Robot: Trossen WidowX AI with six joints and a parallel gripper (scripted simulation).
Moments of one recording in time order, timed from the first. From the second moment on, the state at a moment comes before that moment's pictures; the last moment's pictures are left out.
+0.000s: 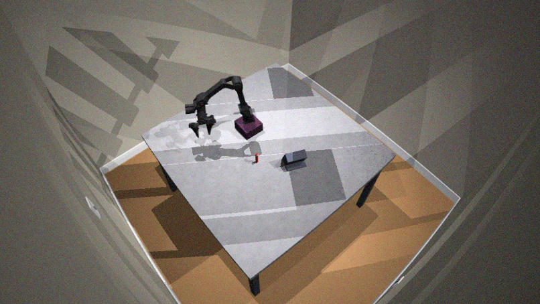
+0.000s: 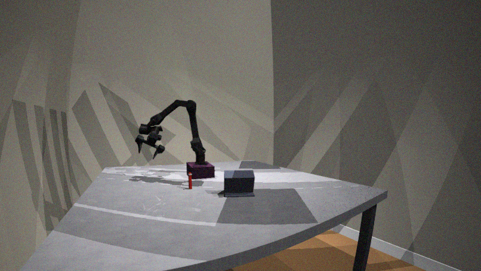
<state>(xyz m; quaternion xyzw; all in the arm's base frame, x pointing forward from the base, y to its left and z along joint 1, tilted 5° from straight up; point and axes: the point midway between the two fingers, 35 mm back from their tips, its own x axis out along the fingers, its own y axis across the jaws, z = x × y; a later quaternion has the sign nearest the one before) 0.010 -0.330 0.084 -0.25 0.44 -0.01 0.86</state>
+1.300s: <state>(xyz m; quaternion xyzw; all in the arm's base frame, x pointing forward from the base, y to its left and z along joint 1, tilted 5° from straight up) 0.134 -0.291 0.077 -0.14 0.50 0.09 0.85</state>
